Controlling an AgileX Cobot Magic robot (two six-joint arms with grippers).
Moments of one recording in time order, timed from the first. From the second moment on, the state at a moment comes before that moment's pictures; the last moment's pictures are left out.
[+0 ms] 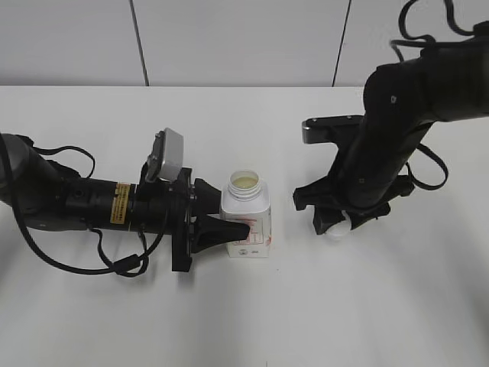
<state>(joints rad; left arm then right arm) -0.29 2.27 -0.98 1.40 -1.18 -0.48 0.47 1.92 -1.12 0.11 0.67 0.14</state>
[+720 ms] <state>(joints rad) -0.29 2.27 -0.98 1.40 -1.17 -0.48 0.47 1.98 -1.15 0.13 0.65 0.16</state>
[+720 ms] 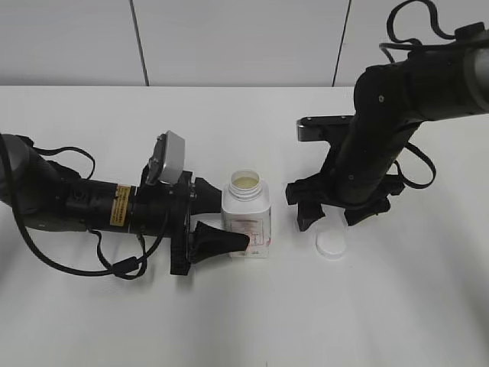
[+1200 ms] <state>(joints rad) -0.26 2.27 -0.98 1.45 -1.16 -0.55 0.47 1.98 -1.23 0.13 0.74 0.14</state>
